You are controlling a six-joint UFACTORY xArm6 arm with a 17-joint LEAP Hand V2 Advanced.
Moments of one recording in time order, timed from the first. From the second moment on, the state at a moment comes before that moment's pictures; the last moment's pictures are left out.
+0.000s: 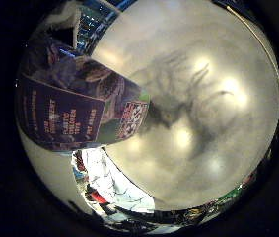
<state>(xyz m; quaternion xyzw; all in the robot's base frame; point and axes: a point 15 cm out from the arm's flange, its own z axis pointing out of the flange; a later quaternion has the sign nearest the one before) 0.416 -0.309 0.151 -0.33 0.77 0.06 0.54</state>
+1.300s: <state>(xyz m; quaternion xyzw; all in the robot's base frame) 0.462 -0.064 0.323 -0.76 0.61 -0.02 0.23</state>
